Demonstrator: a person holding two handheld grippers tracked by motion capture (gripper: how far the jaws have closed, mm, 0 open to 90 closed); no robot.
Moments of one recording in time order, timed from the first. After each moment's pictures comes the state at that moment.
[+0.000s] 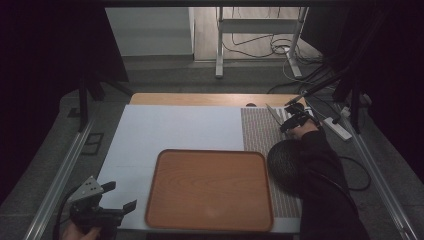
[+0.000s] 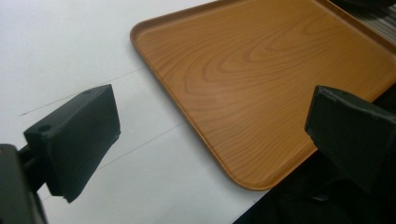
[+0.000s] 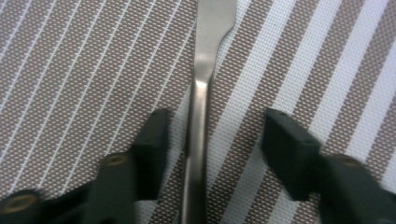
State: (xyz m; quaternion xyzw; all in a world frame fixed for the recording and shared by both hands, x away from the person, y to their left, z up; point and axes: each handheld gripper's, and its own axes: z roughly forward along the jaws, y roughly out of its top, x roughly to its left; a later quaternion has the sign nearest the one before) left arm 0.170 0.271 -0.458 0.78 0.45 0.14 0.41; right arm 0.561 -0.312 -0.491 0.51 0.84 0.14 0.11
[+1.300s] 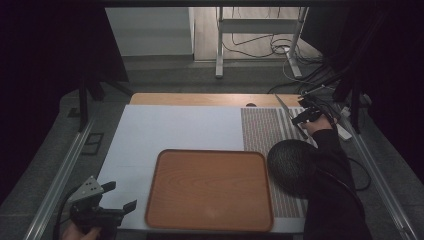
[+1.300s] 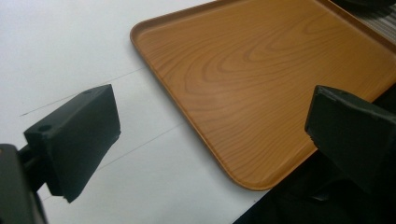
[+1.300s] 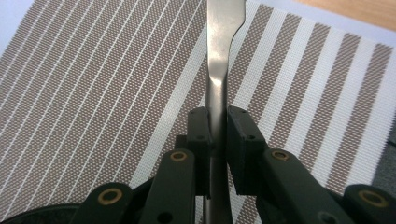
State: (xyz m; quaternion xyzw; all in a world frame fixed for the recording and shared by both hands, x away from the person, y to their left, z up) left arm 0.170 0.270 -0.458 0.78 0.45 0.14 0.41; right arm 0.553 -0.344 -0.455 0.52 0.82 0.21 0.11
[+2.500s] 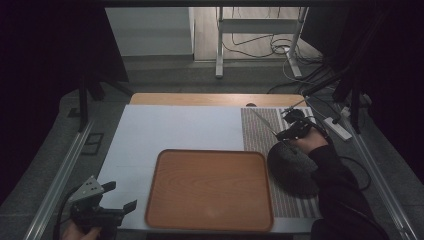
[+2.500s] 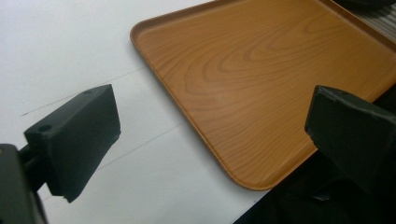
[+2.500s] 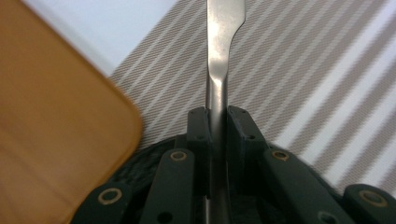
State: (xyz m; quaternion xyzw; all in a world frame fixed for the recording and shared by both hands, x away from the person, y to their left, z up) left arm 0.171 0.269 -0.458 0.78 0.45 0.14 0.41; right arm 0.471 -0.281 -0.435 0.40 0.89 0.22 0.07
